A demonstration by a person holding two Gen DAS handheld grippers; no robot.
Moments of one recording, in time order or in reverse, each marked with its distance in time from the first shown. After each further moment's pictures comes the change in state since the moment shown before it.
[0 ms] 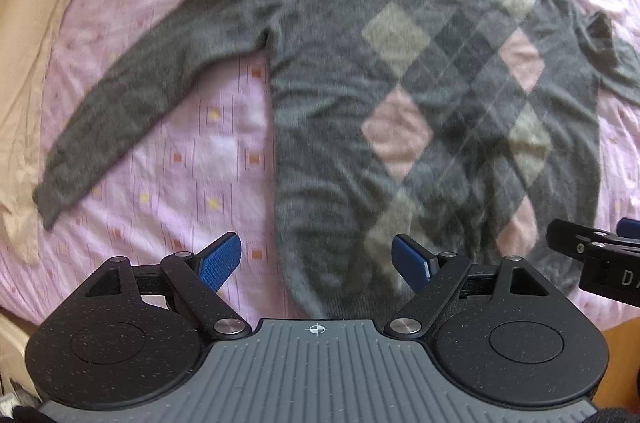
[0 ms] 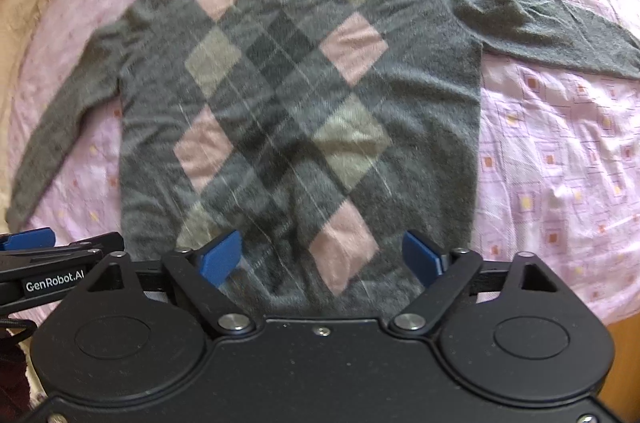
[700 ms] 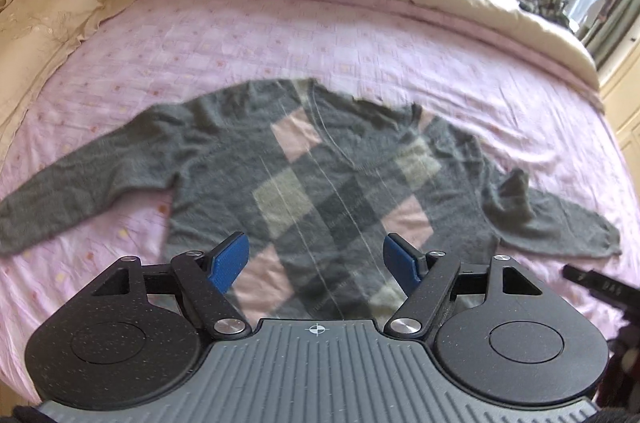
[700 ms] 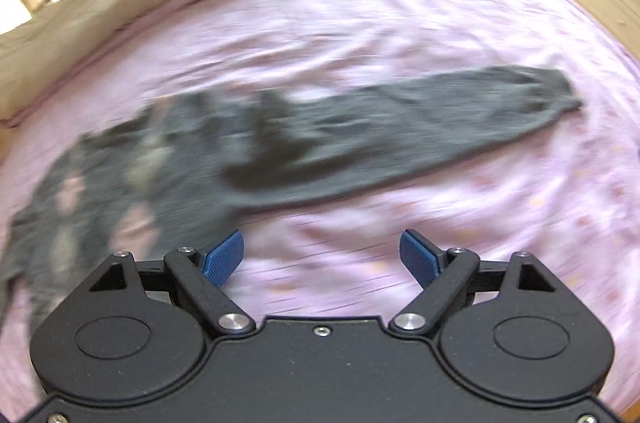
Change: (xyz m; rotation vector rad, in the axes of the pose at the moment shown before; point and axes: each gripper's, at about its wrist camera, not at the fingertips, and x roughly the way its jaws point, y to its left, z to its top) left arm -0.049 -0.082 0.028 -0.171 -0.397 -0.142; right arm 0.012 -0.250 0.053 0.213 -0.374 -0.027
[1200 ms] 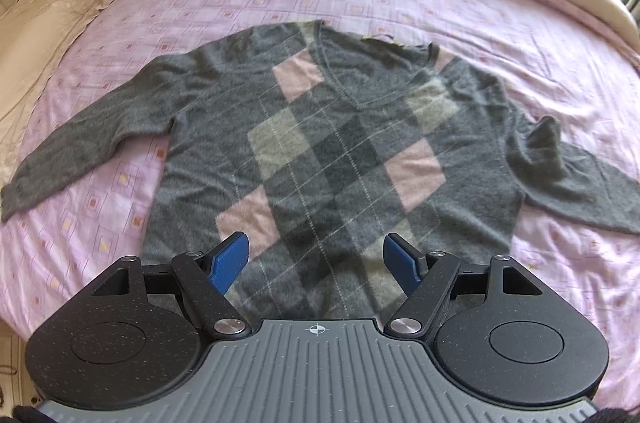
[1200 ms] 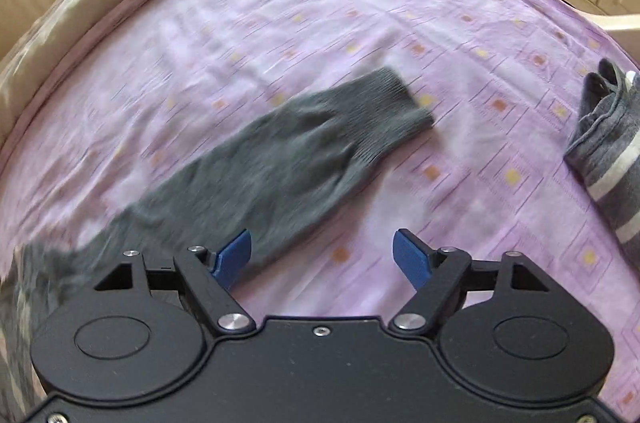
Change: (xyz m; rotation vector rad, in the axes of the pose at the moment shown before) left arm 0.022 -0.041 -0.028 -0.012 0.116 0.166; right arm 0.058 -0.199 0.076 0.347 -0.003 -0.110
